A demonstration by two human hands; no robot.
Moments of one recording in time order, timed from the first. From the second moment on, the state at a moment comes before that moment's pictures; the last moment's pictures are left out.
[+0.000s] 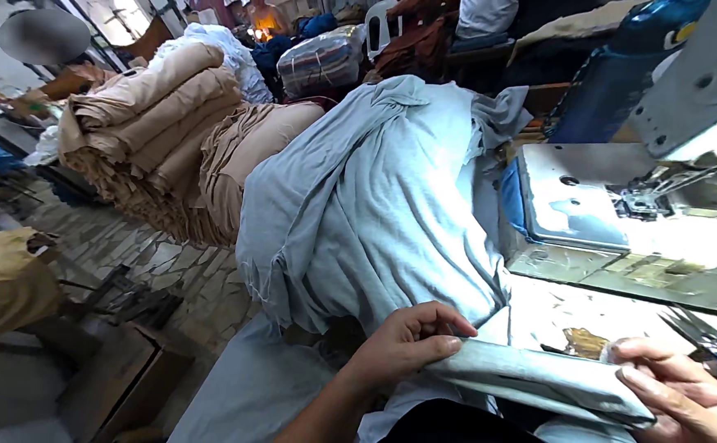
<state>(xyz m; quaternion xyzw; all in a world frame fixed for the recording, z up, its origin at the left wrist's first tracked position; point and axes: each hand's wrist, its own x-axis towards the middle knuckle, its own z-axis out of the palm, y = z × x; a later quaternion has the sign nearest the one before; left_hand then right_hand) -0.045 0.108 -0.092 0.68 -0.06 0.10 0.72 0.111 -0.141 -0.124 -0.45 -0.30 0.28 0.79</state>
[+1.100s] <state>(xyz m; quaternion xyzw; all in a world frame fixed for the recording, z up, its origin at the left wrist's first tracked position) -0.026 0.090 -0.067 0.83 -0.03 0.22 0.51 0.117 -0.147 -0.113 -0.55 -0.40 0.08 0.73</state>
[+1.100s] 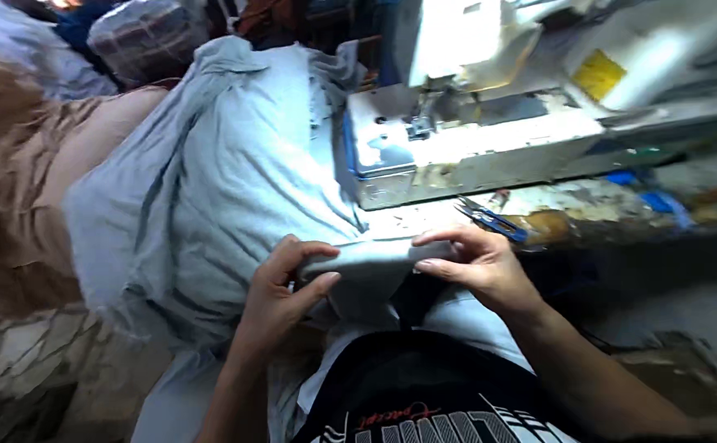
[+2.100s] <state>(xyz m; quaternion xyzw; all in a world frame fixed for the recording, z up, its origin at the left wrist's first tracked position) 0.238 0.082 -0.019 0.97 -0.02 0.16 0.19 0.187 -0.123 -0.108 -0.50 -0.25 0.22 0.80</state>
